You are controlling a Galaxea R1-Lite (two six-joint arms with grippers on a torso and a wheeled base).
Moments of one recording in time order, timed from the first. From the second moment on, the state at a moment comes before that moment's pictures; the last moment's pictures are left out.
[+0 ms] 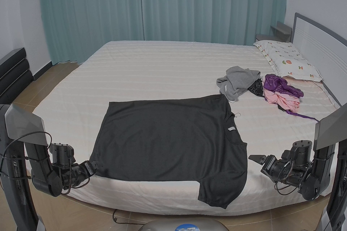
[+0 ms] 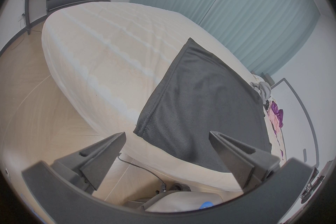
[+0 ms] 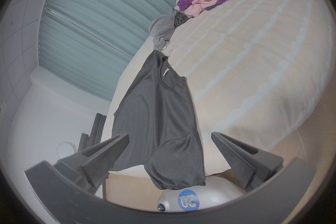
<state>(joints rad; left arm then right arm) 0.02 2.30 -0.31 -1.23 -0.10 -0.57 0.19 2.26 -0.14 -1.55 0.19 0.87</state>
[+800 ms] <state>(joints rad) 0.03 2.36 -0.34 -1.27 -0.10 -0.58 0.20 2.27 -0.15 -1.55 0.19 0.87</state>
